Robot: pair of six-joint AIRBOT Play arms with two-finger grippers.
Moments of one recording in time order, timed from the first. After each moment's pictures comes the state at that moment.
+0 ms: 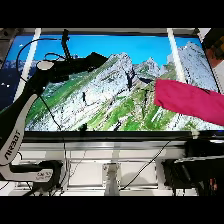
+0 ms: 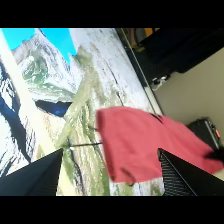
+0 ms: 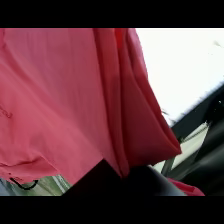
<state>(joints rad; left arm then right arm) -0.22 -1.48 1.32 0.15 -0.81 -0.83 -1.29 -1.96 2.03 -1.16 1.78 1.51</state>
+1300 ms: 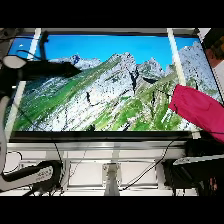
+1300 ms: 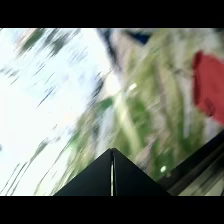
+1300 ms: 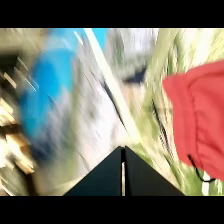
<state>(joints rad) 0.05 -1.29 1.32 0.73 -1.21 -1.17 -0.91 -1.78 2.08 -0.68 1.77 1.59</state>
